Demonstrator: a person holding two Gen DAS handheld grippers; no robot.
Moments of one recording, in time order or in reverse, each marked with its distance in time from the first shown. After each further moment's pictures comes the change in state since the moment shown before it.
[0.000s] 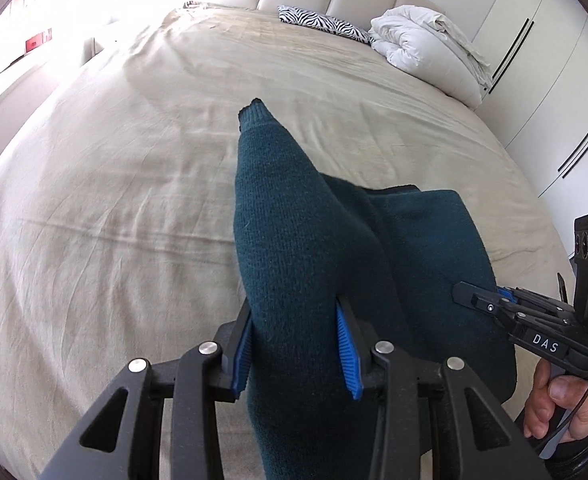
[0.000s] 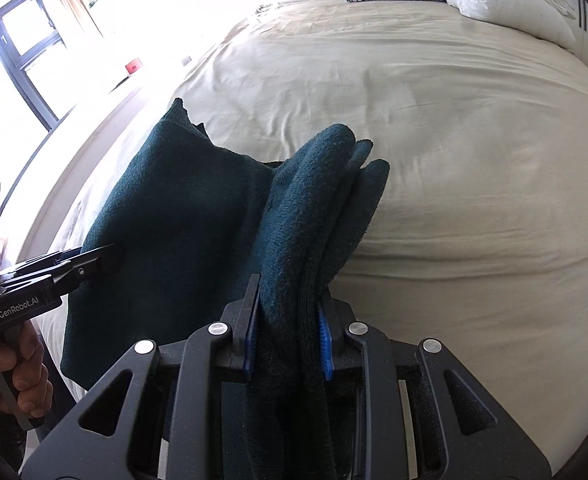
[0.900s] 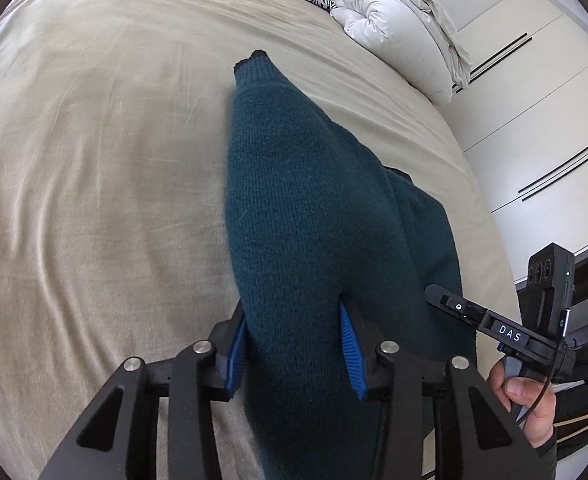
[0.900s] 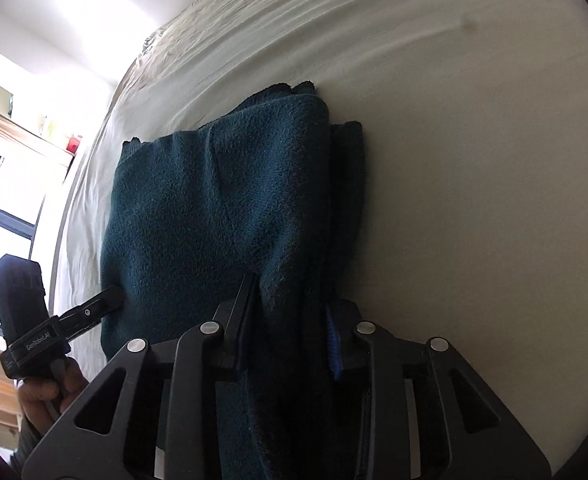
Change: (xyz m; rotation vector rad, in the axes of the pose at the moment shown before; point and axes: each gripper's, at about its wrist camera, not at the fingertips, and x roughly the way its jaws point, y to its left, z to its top) left arm 0.190 -0.139 0.163 -0.053 0.122 -0.287; right arm 0.051 -0.284 0.114 0.345 0.058 0.005
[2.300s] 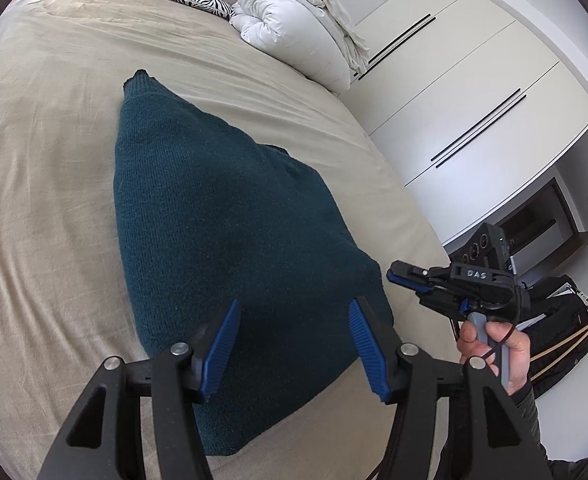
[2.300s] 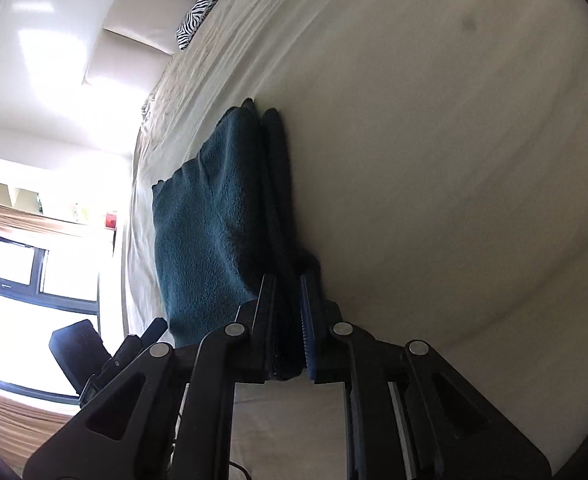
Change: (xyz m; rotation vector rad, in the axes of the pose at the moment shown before) left arm -0.024 -0.026 -0.036 0.183 -0.023 -0.290; right arm -0.097 -0.056 -0.072 0.349 -0.082 0.201
